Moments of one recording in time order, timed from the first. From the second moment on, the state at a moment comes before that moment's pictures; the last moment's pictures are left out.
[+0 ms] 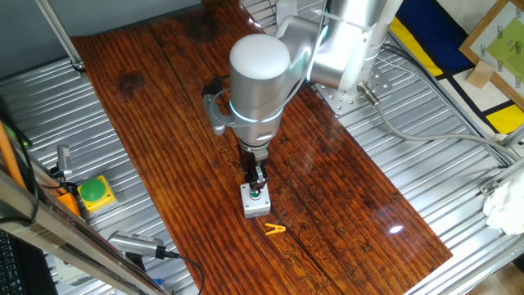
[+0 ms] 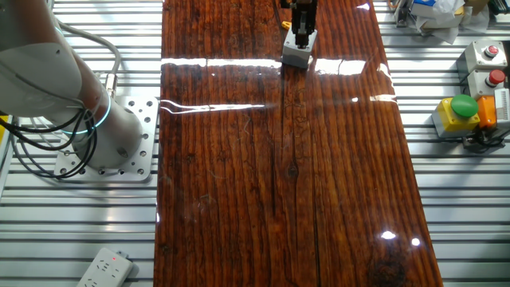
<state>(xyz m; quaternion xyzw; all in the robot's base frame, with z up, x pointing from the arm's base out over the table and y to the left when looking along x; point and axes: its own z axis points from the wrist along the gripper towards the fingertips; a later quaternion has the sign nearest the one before) 0.471 0.220 0.104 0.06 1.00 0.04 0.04</state>
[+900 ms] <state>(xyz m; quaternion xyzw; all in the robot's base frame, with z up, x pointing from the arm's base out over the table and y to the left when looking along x) 0.480 0.208 0.119 0.04 1.00 0.04 0.04</state>
